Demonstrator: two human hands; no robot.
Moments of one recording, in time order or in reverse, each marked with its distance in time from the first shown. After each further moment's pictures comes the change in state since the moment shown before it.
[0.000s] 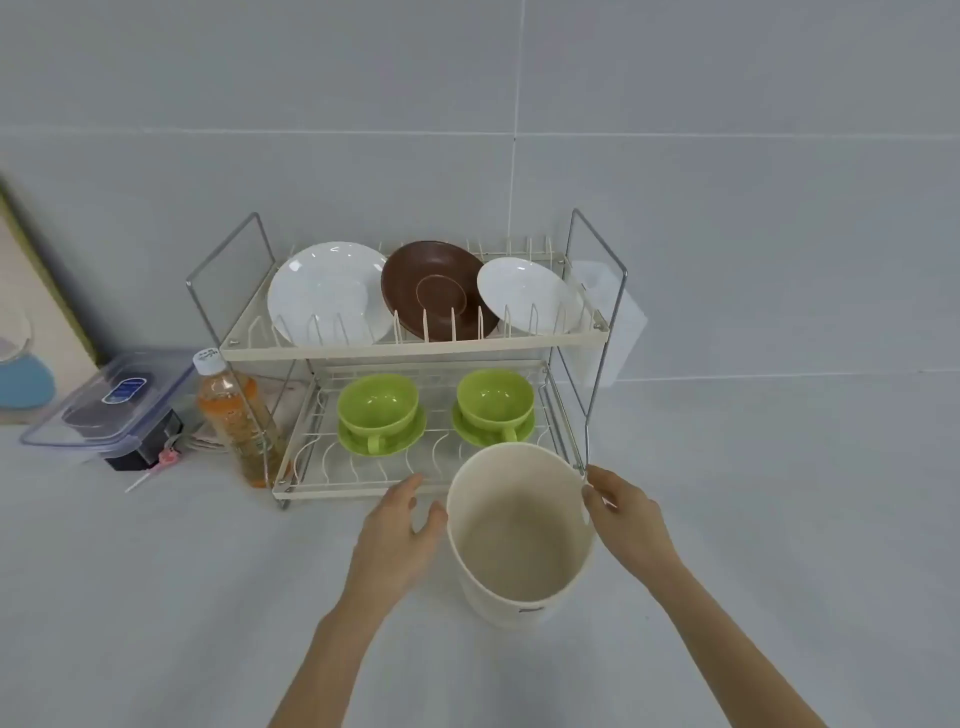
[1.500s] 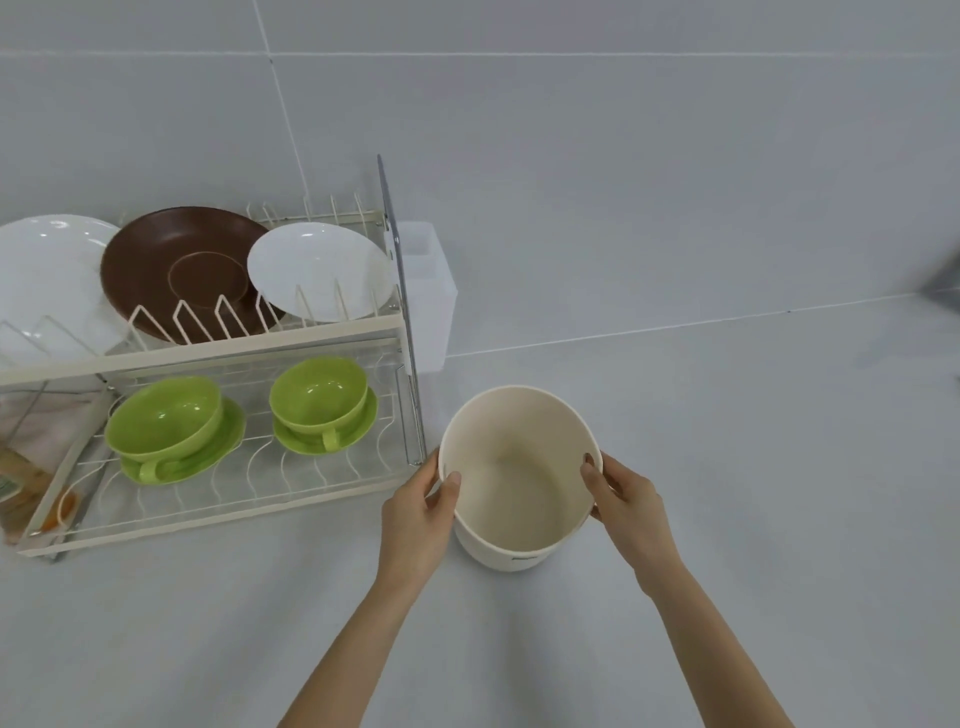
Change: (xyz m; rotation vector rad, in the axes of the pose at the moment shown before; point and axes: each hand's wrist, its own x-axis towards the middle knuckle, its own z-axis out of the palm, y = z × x) left_hand 0.020 0.106 0.177 -0.309 -0.118 0.044; right_hand 0.039 0.106 -0.129 0.286 0.132 0.093
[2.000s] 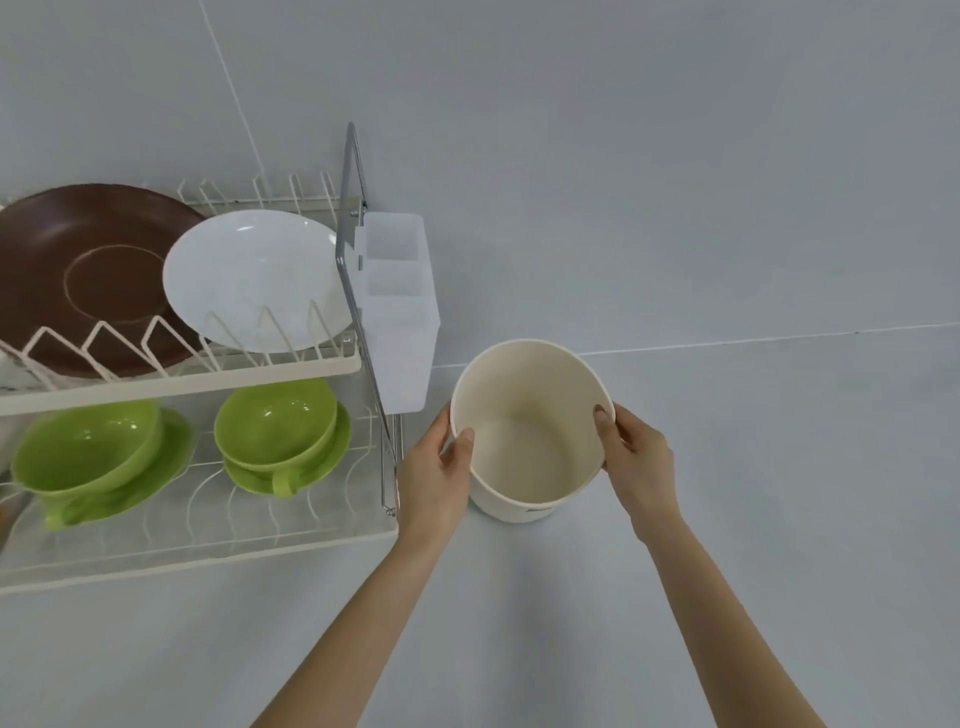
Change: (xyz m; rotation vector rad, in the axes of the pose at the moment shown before) left_hand 0.103 0.020 0.050 -0.063 0.112 -0.008; right_hand 0.133 -0.011 0.001 0.005 0.101 -0.031
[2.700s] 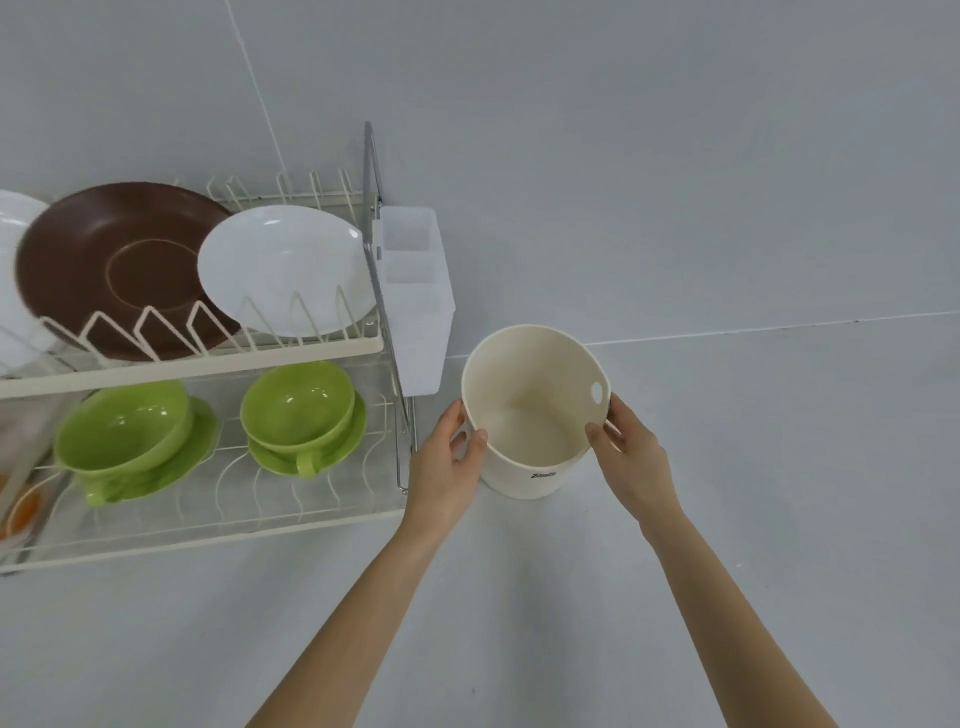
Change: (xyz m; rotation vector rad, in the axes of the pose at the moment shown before) left_hand -0.009 -0.003 -0.011 0.019 -0.116 0.015; right_hand -0.026 -0.007 -0.002 -0.126 -0.130 -0.005
